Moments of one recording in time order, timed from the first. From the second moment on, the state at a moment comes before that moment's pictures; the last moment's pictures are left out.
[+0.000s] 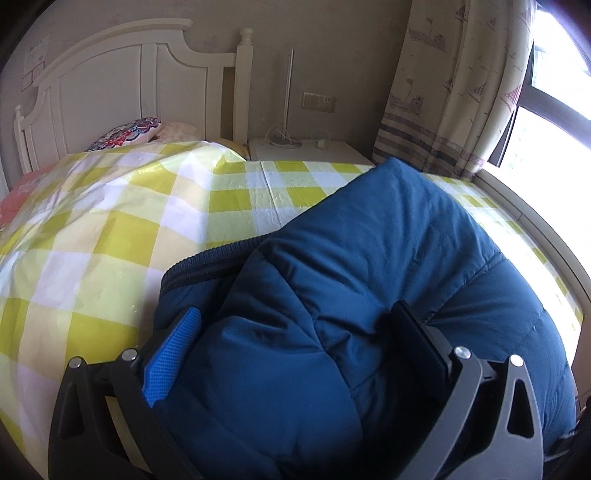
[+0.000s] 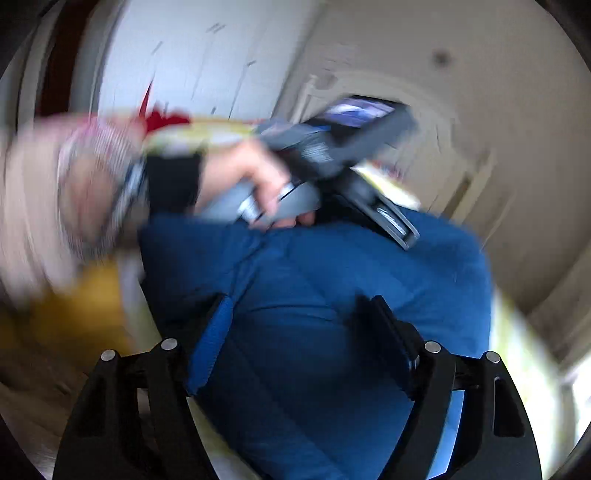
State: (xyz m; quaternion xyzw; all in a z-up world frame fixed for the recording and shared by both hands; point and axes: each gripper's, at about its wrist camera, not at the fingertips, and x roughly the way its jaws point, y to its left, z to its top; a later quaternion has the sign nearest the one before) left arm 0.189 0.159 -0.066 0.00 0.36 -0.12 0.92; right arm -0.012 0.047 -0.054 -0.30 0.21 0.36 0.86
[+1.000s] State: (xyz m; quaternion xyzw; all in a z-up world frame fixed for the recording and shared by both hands) left arm 0.121 0.174 -0.067 -0.08 0.34 0.01 0.94; right arm 0.183 -0.048 0.043 -0.07 0.26 0.31 0.91
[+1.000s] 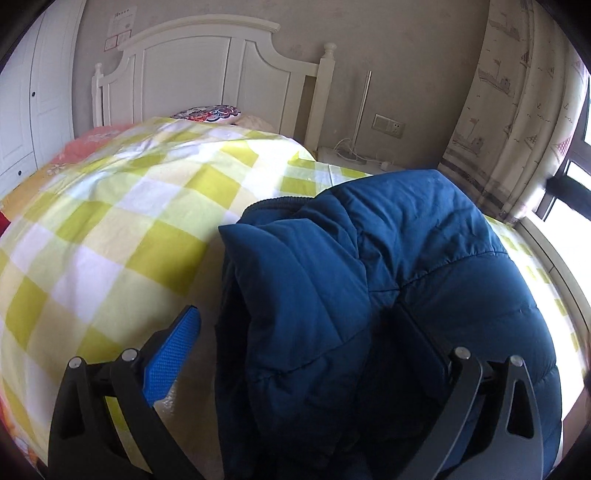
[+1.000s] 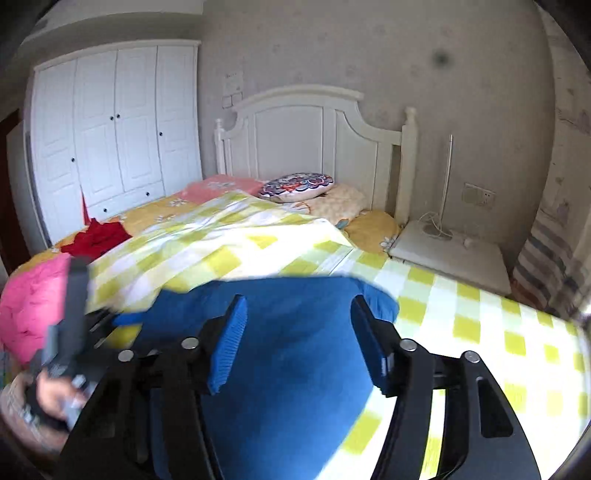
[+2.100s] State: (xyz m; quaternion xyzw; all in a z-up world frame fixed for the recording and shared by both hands) left arm 0.095 0.199 -0.068 -0.15 0.28 0.06 0.94; right arm 0.243 0.087 0.002 -0.25 0.36 0.33 0.83
